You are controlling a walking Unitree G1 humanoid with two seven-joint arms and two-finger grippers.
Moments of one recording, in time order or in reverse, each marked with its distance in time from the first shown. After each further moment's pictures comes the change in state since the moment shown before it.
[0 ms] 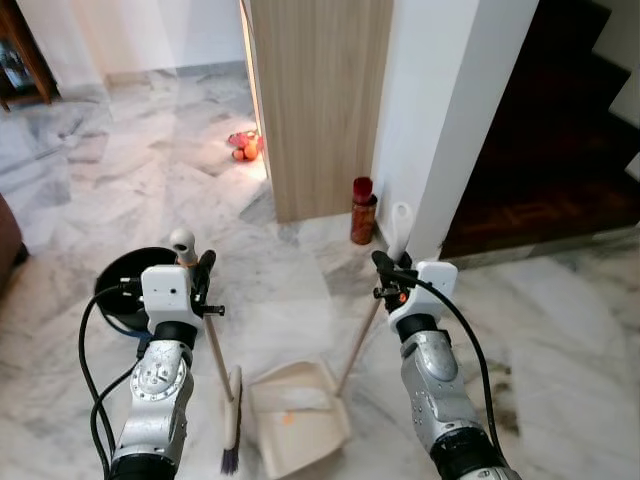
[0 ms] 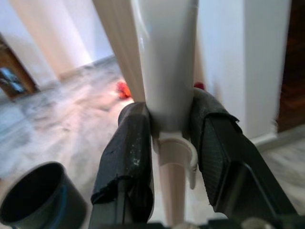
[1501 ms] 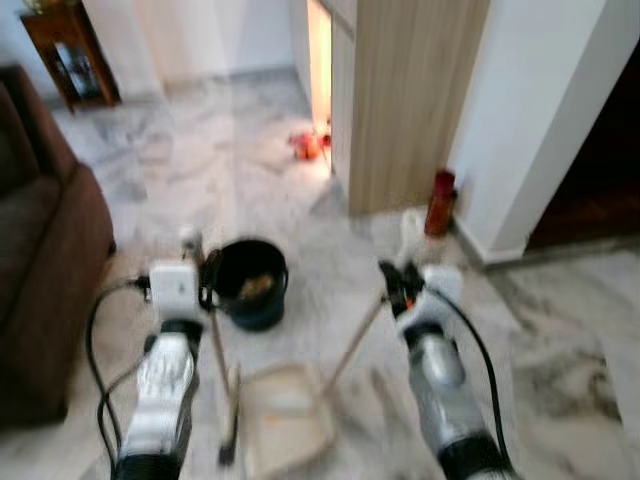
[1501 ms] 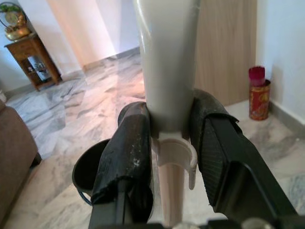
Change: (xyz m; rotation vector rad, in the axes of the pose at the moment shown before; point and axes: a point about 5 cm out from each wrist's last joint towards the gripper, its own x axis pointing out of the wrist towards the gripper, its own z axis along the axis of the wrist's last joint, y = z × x) left arm 0.003 0.000 0.002 0.007 -0.009 0.008; right arm 0.001 0.001 0.000 -0.004 0.010 0.020
